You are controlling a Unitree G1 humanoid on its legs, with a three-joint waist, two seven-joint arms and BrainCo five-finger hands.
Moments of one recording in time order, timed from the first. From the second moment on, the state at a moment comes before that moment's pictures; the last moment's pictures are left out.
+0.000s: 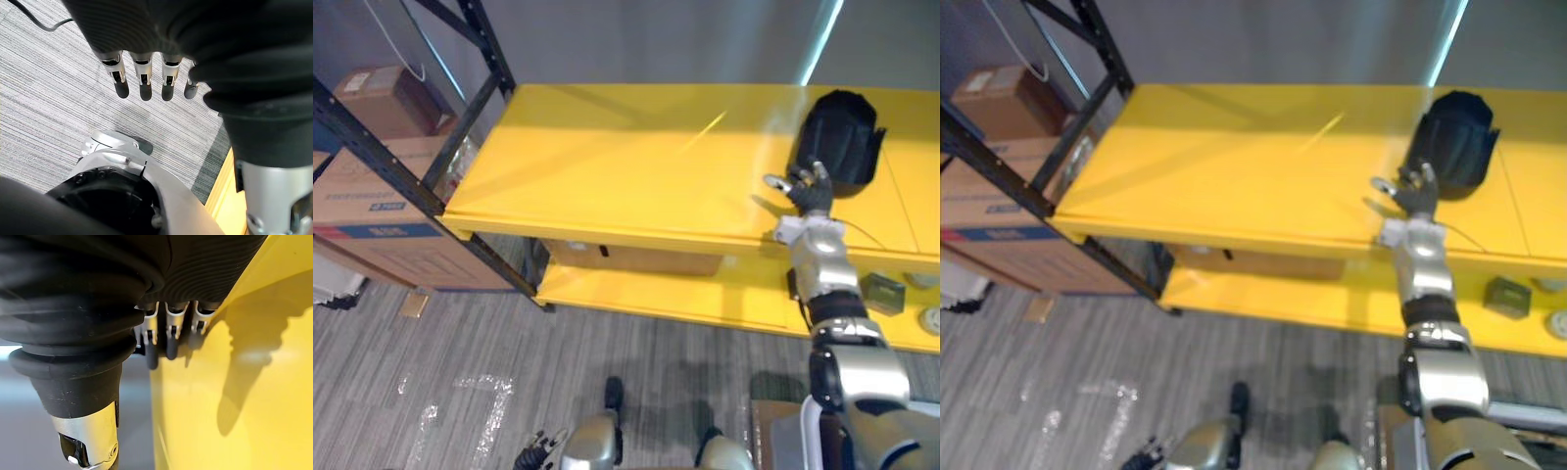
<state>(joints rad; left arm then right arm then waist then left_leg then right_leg) 0.23 0.10 0.05 0.85 -0.38 -0.01 -0.06 -0.82 -0.42 -0.15 0.84 0.30 -0.04 -0.18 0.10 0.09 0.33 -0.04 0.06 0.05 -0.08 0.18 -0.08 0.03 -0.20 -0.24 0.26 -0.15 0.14</state>
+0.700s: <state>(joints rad) 0.22 0.10 0.06 0.87 -0.39 -0.02 -0.05 -0.83 -0.41 -0.17 0.82 0.26 -0.08 -0.16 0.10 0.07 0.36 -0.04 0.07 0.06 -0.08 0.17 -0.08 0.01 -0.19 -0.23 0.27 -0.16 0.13</state>
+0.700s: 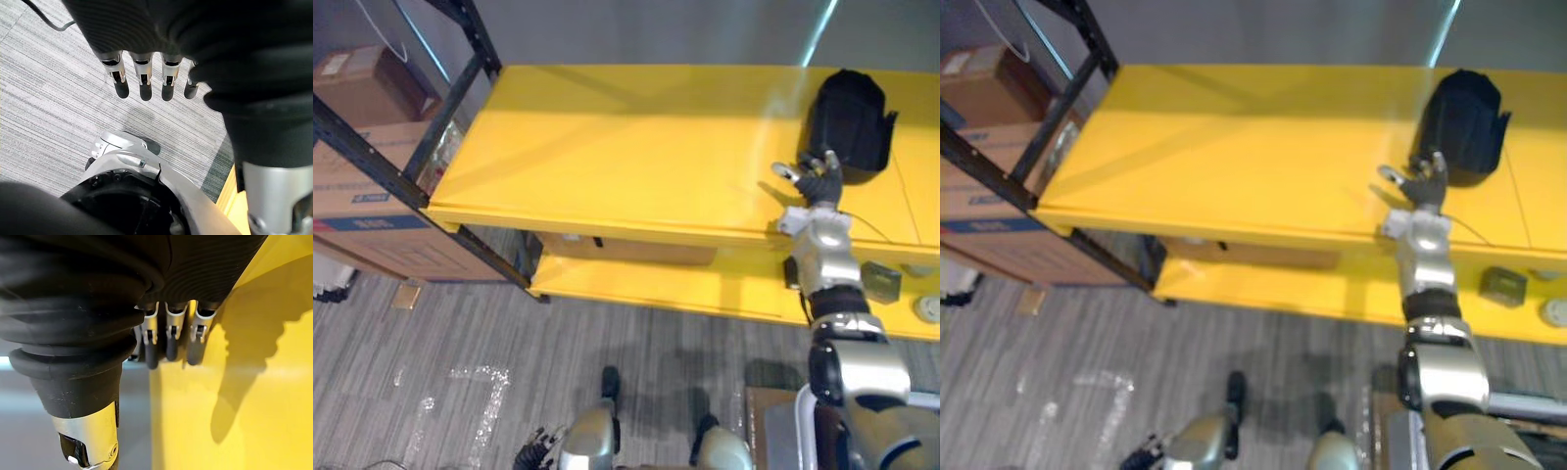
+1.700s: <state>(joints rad) 0.19 0.08 0.06 0.83 -0.39 -0.02 -0.07 -0.98 -0.39 -0.09 0.84 0.34 -0.08 0.04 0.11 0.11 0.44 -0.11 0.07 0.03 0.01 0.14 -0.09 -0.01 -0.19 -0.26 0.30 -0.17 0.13</state>
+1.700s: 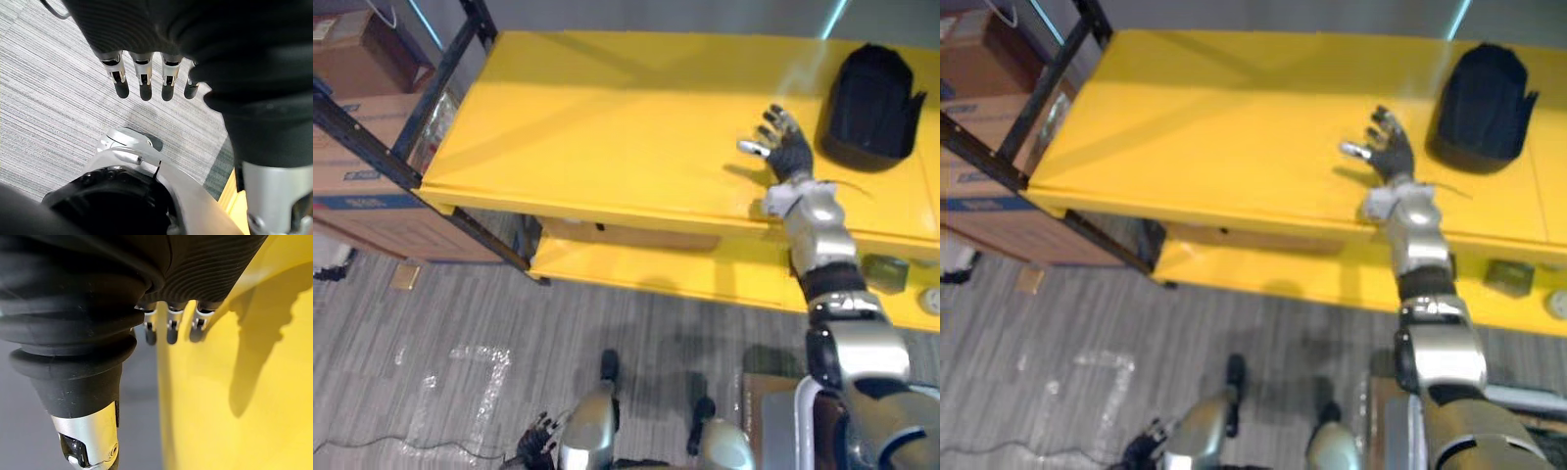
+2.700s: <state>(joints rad) 0.18 0.07 0.03 0.83 -0.43 -0.04 -0.07 -1.08 -0.40 -0.21 0.76 0.34 -0.06 -0.37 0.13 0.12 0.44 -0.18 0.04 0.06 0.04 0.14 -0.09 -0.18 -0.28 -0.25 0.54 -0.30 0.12</state>
